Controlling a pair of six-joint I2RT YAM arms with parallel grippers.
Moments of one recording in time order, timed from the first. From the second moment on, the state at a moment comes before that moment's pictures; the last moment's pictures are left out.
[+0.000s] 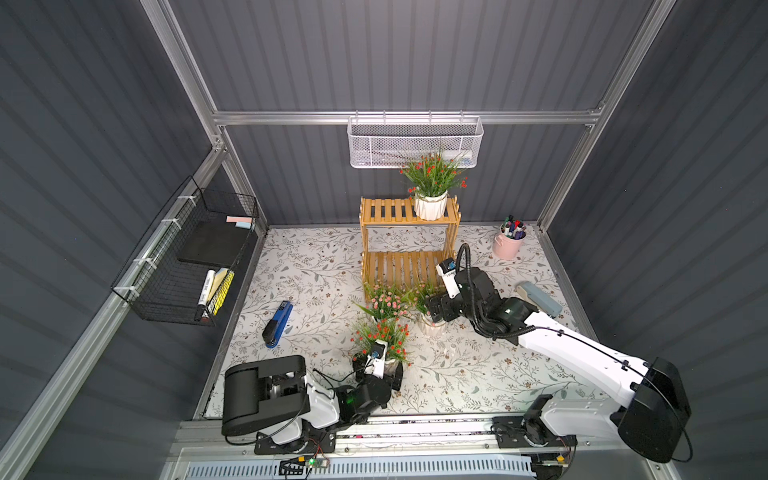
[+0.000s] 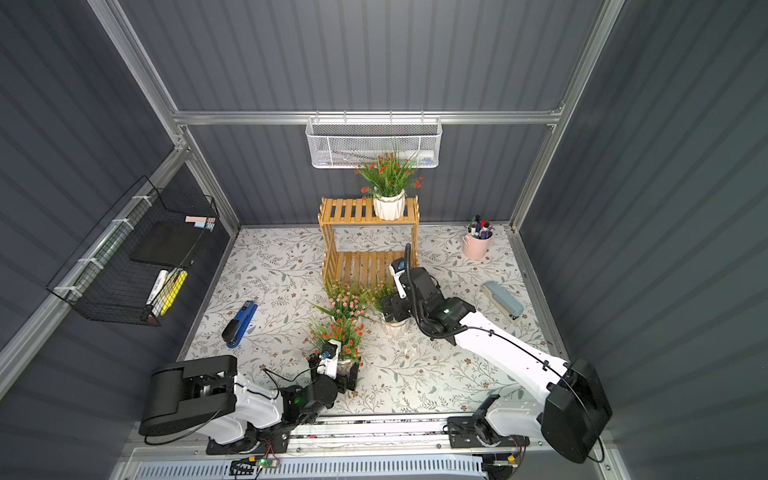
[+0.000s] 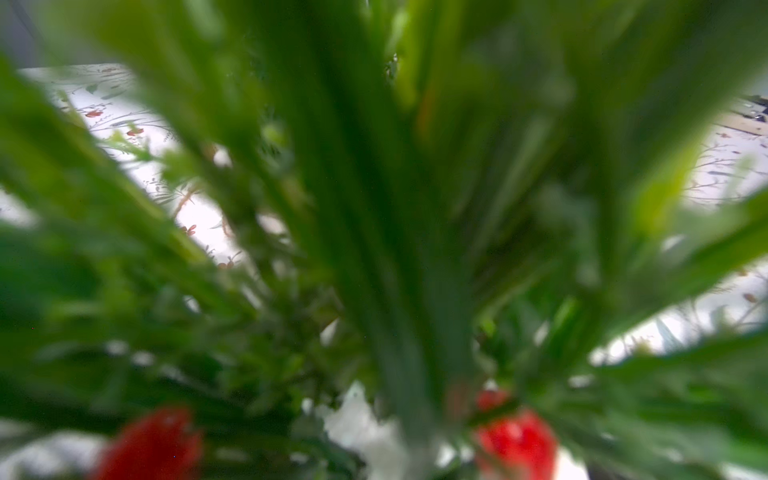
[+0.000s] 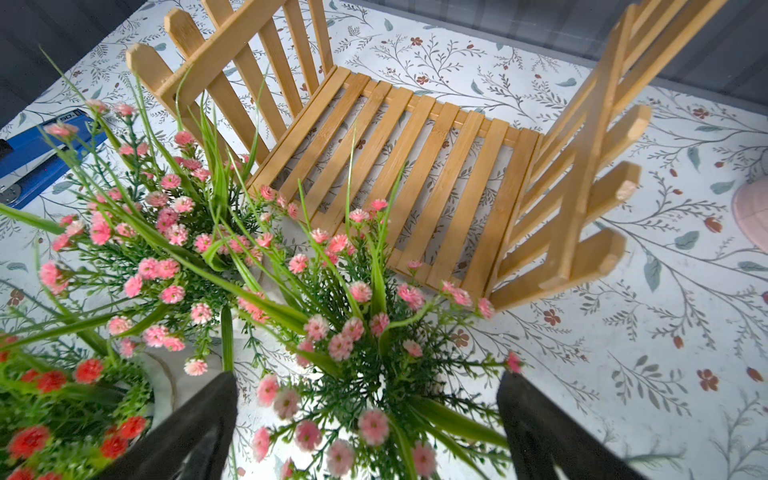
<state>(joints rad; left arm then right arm) -1.27 1.56 0.15 0.88 -0.84 -0.46 0.71 1.26 0.95 -0.37 0.13 0.18</state>
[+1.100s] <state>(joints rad) -1.10 1.78 0.19 1.26 -0.76 -0.25 0.71 1.26 0.91 -0.38 0.13 0.20</state>
